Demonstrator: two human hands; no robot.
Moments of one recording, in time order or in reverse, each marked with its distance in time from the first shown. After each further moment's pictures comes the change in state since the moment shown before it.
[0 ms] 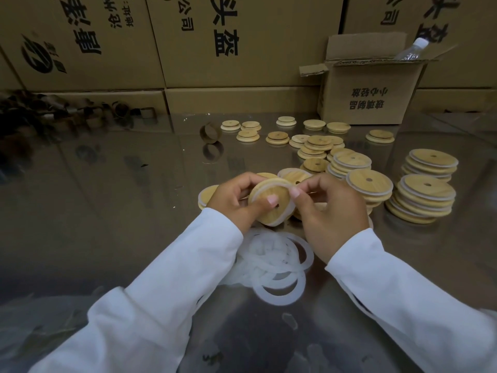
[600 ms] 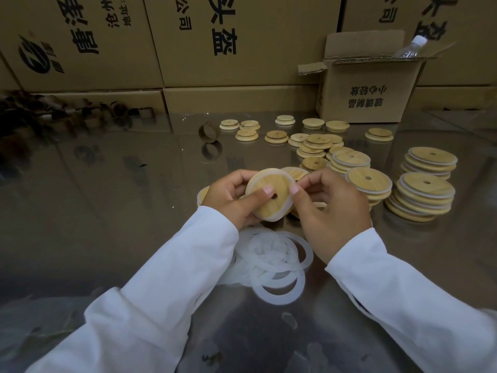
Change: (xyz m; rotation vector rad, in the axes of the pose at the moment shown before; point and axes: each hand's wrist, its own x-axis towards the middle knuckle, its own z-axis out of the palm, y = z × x) left_hand 0.001 0.003 -0.001 -0.226 0.050 -0.164; right_hand -0.002 -0.001 0.000 0.060 0.056 -0.024
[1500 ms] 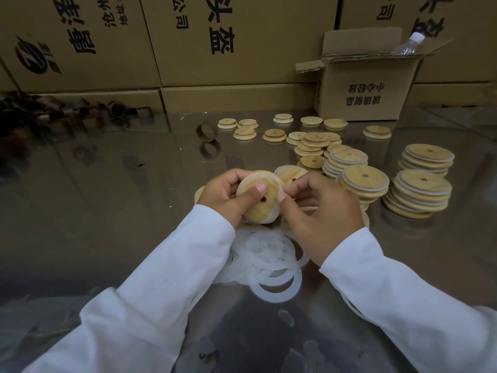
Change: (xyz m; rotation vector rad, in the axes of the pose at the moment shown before) left_hand 0.002 -0.004 -0.003 0.102 0.045 0.067; right_hand -0.005 -0.002 0.001 -0.057 -0.054 -0.013
